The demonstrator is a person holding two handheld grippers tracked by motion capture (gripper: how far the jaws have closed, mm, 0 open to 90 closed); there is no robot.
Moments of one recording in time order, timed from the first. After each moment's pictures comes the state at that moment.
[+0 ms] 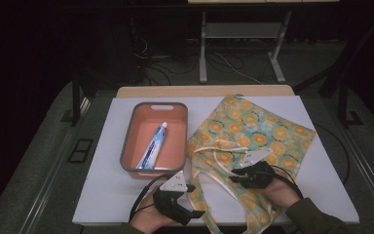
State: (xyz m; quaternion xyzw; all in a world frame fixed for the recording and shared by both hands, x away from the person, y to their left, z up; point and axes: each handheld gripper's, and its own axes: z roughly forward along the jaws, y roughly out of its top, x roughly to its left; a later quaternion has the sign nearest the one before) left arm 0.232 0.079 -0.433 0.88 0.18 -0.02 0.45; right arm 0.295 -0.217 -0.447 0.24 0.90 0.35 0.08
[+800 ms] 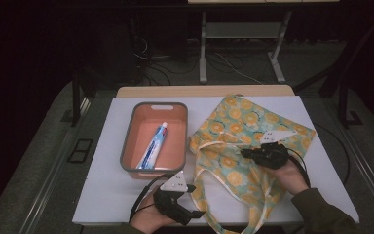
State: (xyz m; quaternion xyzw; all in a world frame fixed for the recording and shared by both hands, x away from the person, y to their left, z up) left arm 0.232 0.079 -0.433 0.88 0.18 -0.02 0.45; right arm 0.327 -0.256 -0.412 0.32 0.84 0.43 0.11
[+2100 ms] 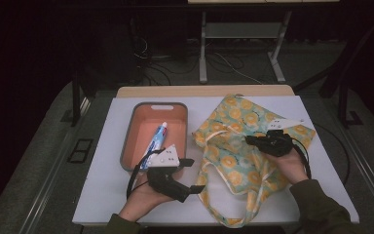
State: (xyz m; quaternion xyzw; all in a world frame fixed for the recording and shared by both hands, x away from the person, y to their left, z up) left arm 0.264 0.089 -0.365 0.84 0.18 0.02 0.52; right arm 0.352 -0.270 -0.402 0.35 0.81 0.45 0.13
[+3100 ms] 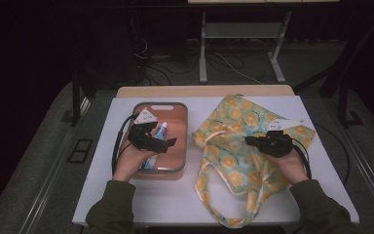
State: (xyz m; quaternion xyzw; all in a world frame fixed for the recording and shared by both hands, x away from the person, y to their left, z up) left arm 0.369 0.146 -0.377 0.82 0.35 0.16 0.43; right arm 0.351 -0.270 -0.403 0.35 0.81 0.45 0.13
